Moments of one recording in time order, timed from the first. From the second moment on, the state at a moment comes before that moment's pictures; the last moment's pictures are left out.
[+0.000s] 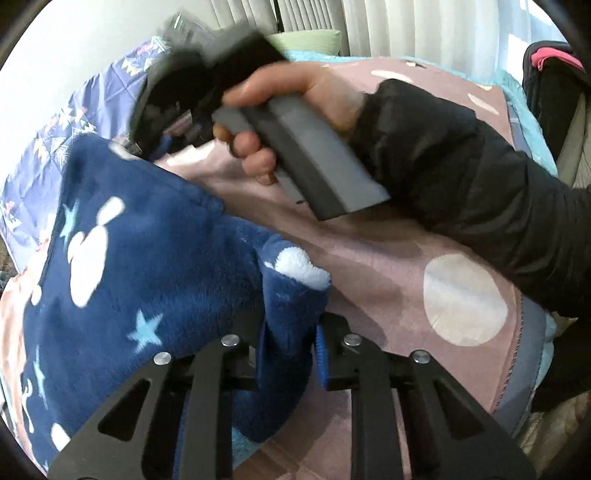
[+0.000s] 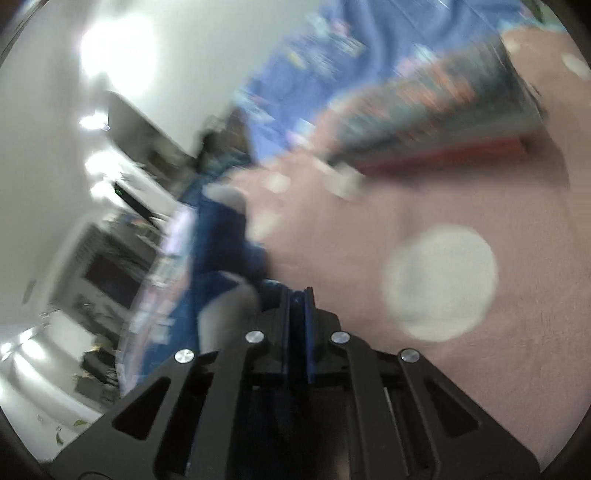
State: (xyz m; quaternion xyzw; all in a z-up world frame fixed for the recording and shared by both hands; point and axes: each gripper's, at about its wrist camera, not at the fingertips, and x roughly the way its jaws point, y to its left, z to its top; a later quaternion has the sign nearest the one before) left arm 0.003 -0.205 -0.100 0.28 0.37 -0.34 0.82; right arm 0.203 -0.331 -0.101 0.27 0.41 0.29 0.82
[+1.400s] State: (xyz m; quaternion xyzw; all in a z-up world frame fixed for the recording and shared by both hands) left arm -0.036 -0.077 -0.075 0.11 0.34 -0.31 0.88; right arm 0.171 -0.344 -0.106 0.28 0.39 0.27 0.84
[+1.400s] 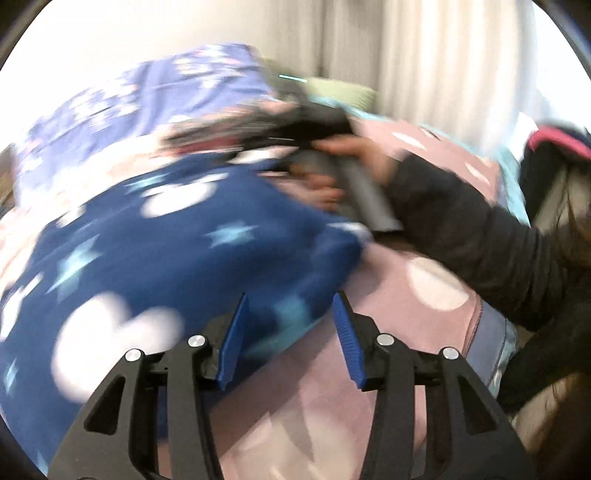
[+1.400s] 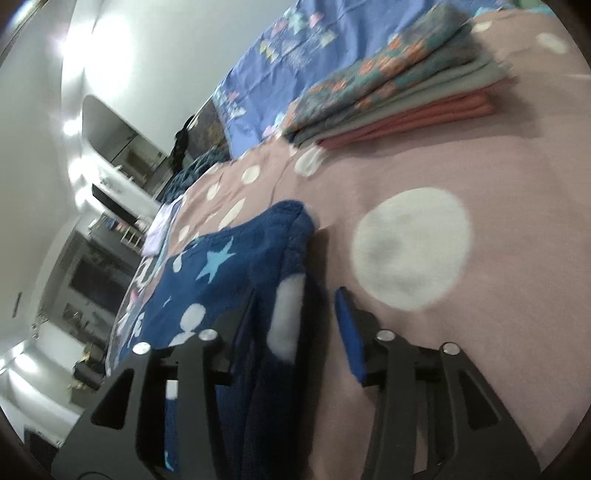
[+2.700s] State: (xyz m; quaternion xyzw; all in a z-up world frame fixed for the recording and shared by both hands) left arm -0.055 0.229 -0.124 -0.20 0.35 -0.21 0.89; right arm -0.063 -0.028 -0.023 -0.13 0.30 0.36 0.87
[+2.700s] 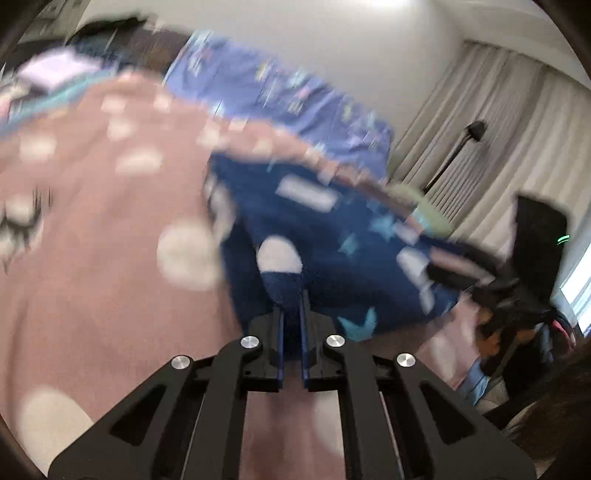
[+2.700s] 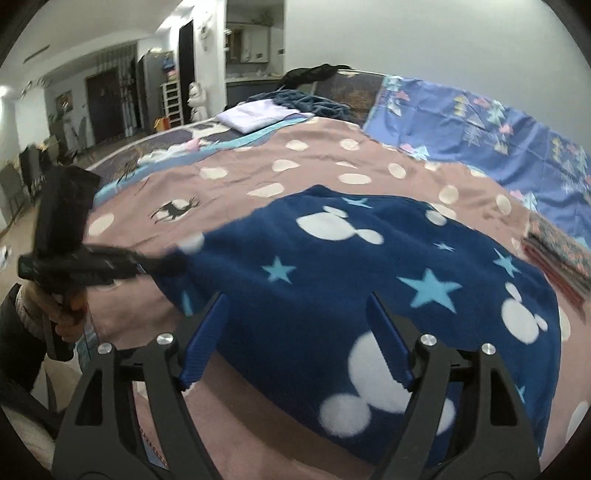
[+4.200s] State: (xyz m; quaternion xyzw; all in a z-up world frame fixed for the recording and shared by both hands) left arm 0.109 0.271 -0.153 -0.34 0.36 -0.23 0.84; right arm -0.110 0.079 -0.084 -0.35 0.21 0.38 0.83
